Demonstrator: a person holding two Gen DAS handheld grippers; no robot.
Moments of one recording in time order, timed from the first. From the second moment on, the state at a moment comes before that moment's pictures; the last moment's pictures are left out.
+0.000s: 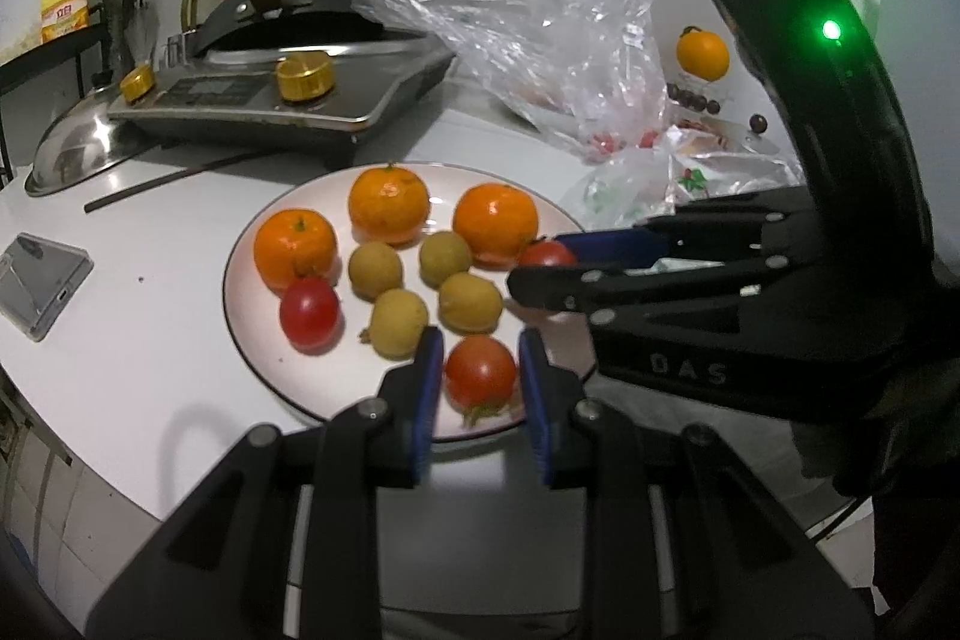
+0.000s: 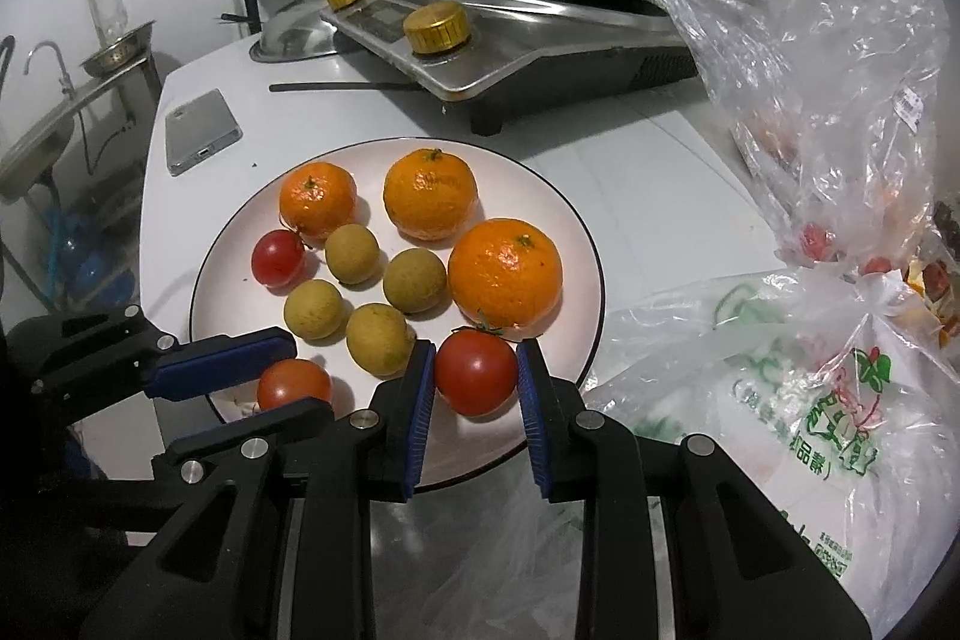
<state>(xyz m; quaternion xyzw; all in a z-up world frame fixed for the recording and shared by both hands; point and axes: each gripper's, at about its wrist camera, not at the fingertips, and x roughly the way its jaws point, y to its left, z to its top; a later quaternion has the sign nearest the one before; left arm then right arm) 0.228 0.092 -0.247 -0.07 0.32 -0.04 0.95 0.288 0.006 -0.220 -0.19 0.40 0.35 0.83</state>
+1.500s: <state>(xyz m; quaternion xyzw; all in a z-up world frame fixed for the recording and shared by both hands) 0.218 0.101 -0.242 -0.06 0.32 0.00 0.95 0.281 -0.010 -0.209 -0.16 0.39 0.35 0.84</state>
